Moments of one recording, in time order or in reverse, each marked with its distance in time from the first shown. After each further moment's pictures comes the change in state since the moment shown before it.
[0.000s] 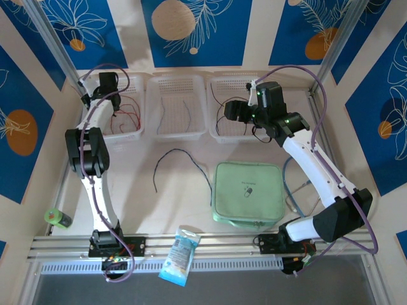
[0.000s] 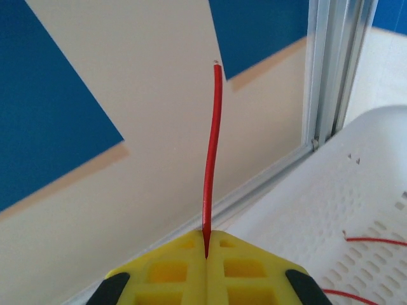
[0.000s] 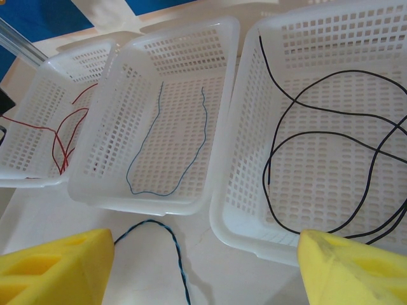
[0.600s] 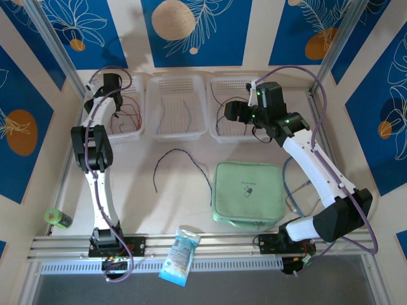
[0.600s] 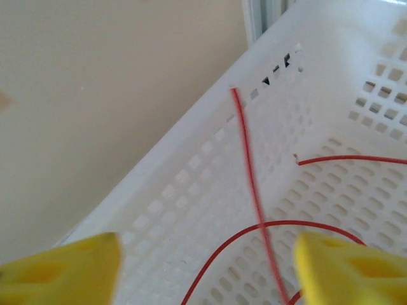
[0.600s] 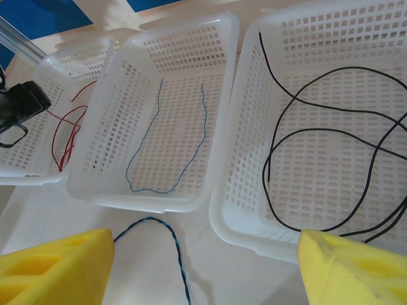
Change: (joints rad) left arm 0.002 0.125 0.160 -0.199 0.213 -0.028; right arm -0.003 0.000 0.000 -0.008 -0.003 0.000
